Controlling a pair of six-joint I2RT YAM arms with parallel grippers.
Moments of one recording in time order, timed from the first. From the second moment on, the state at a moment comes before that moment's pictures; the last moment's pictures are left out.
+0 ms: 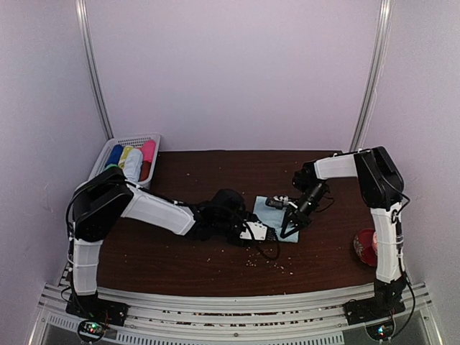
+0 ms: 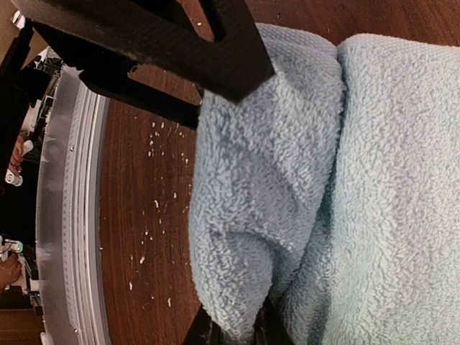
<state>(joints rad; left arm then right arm) -1.01 2.10 1.24 0.23 0.09 1.01 0.37 2.23 1.56 -1.19 -0.81 -1.07</state>
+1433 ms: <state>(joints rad) -1.04 2.13 1.17 0.39 0.03 1.14 0.35 2.36 1.70 -1.38 -0.86 -1.04</state>
